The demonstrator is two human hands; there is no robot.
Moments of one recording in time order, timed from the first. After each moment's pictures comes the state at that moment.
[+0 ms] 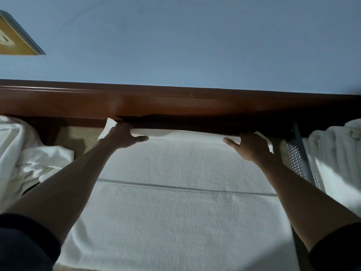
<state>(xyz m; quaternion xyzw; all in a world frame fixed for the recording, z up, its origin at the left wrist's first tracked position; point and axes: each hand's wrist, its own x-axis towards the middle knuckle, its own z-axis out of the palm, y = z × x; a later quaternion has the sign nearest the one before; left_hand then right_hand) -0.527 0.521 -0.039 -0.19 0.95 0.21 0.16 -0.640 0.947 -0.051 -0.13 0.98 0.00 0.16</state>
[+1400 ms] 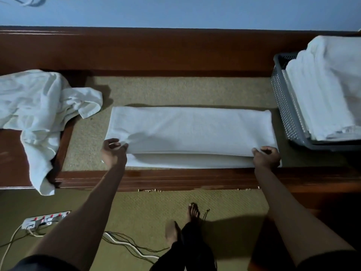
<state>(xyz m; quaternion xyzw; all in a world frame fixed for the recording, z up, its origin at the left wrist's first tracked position) -0.171 0.581 -0.075 -0.51 0.67 0.52 -0.16 -0.294 1.021 -0.082 0.38 0.78 -0.49 -0.08</state>
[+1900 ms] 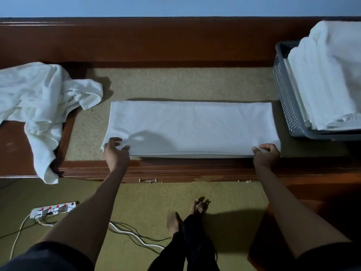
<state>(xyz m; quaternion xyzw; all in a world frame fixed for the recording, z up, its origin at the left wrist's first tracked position) -0.142 0.600 -0.080 -0.45 0.80 0.38 -0.10 -0.274 1.050 -0.116 0.30 0.84 -0.45 -0.08</state>
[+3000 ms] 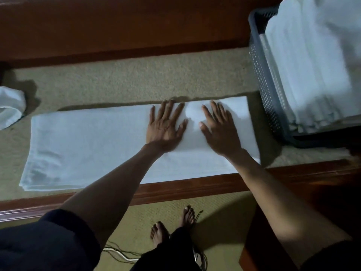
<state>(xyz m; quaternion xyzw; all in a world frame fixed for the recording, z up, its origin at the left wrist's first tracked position) -0.370 0.826 -0.146 0.01 0.99 0.11 0.05 -0.398 1.046 -0.150 -0.22 0.97 -0.13 -0.01</state>
